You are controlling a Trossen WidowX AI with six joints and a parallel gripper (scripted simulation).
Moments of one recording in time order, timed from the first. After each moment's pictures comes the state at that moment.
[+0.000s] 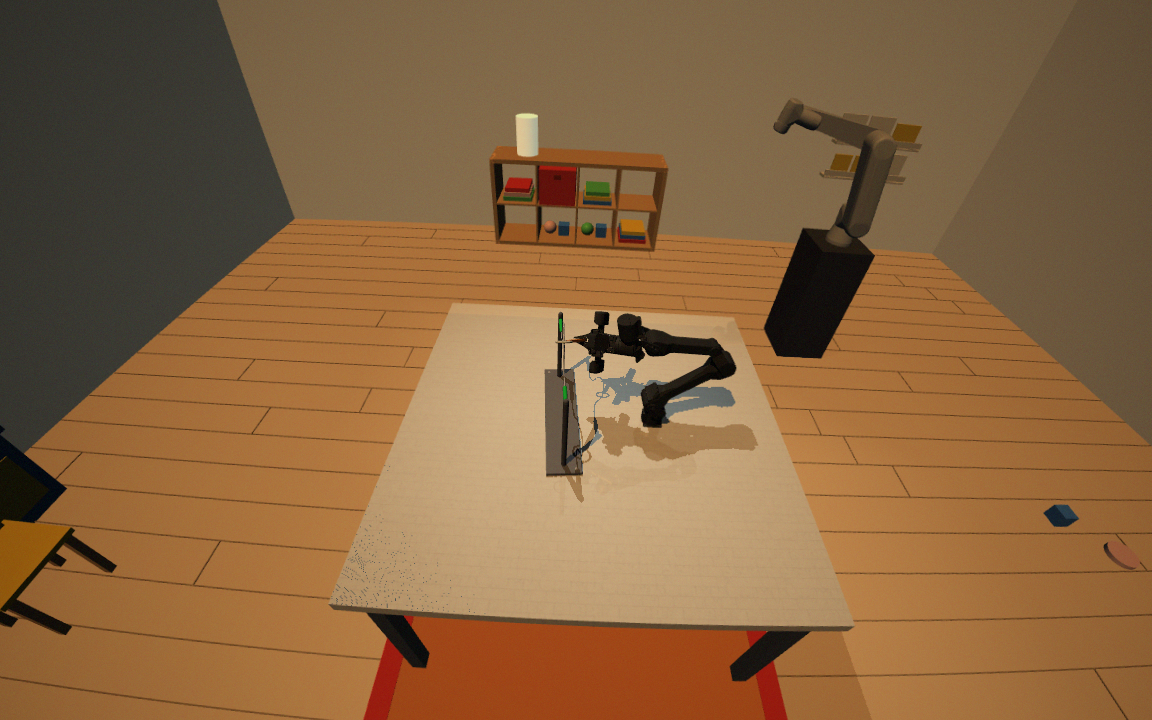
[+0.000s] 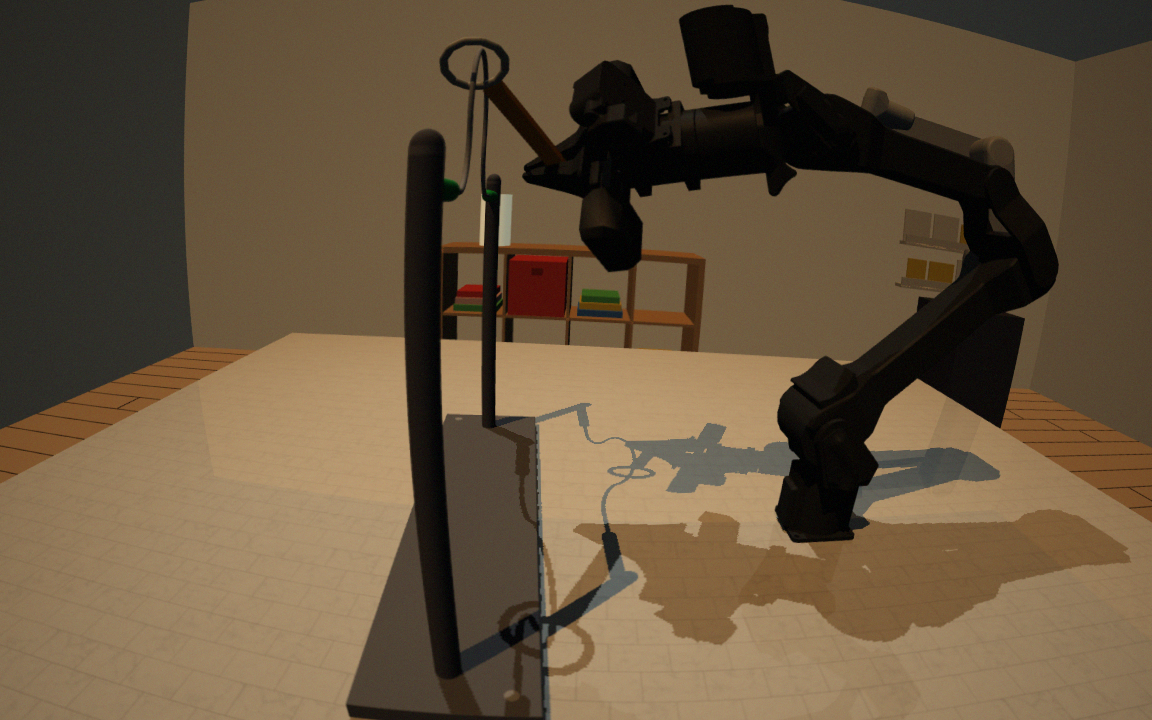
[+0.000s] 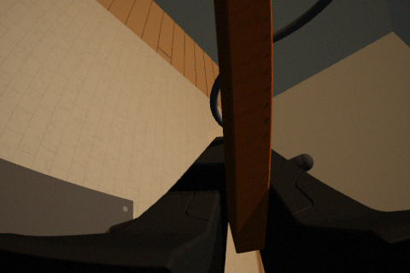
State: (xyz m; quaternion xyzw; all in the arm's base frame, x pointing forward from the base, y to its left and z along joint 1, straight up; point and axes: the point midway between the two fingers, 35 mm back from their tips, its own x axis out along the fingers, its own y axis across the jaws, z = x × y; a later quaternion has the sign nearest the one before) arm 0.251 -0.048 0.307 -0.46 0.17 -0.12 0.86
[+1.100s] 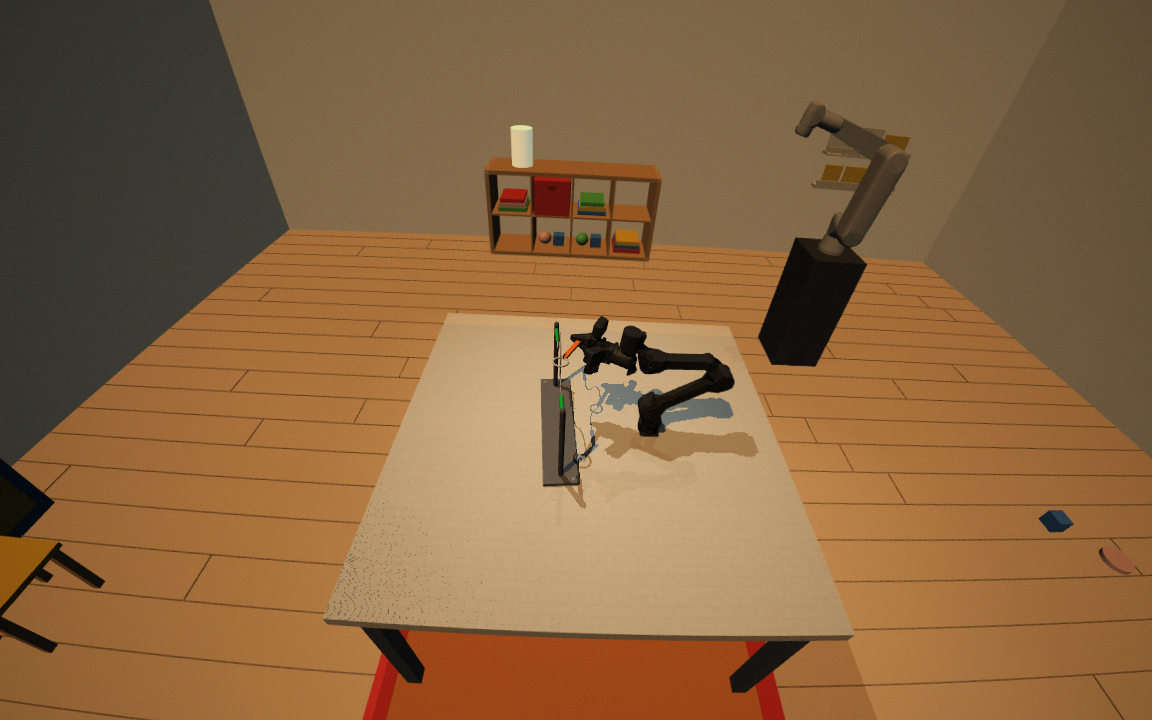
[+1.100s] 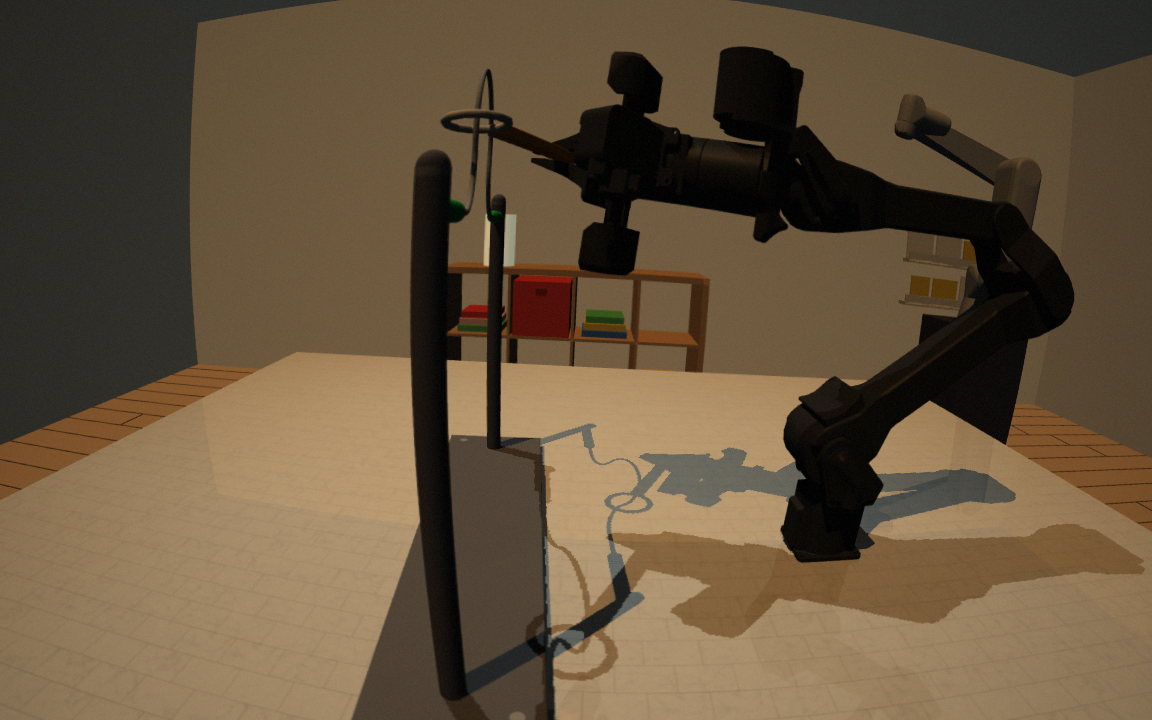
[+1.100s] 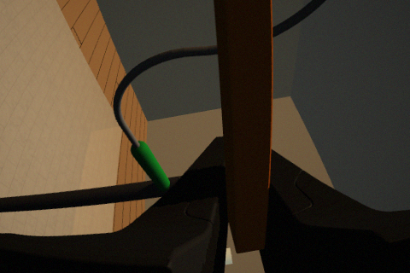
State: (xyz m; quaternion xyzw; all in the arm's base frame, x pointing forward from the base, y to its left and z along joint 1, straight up) arm 0.251 -0.060 0.333 -0.67 0.11 -0.19 0.71
